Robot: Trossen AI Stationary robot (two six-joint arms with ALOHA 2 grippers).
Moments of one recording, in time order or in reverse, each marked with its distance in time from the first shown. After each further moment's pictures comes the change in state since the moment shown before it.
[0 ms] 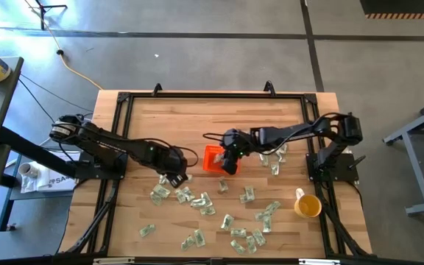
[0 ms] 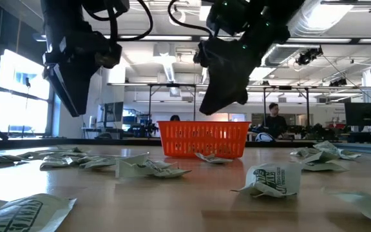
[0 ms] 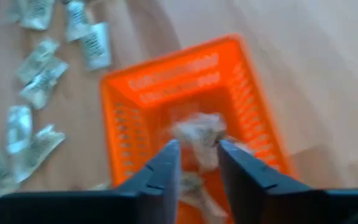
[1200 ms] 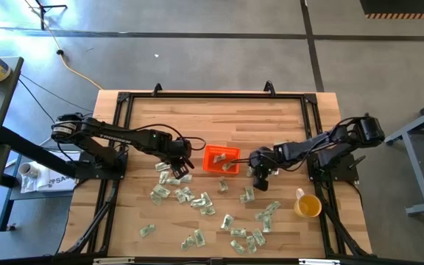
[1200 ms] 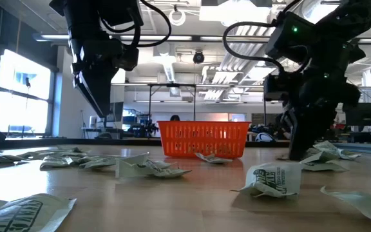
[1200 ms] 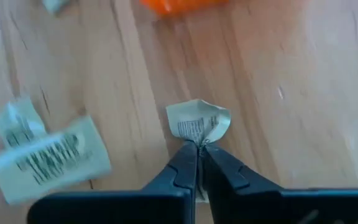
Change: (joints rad) left arm 0.168 0.005 0.000 0.108 0.056 0.359; right arm 0.144 -0.206 -0.494 0.107 -0.037 0.070
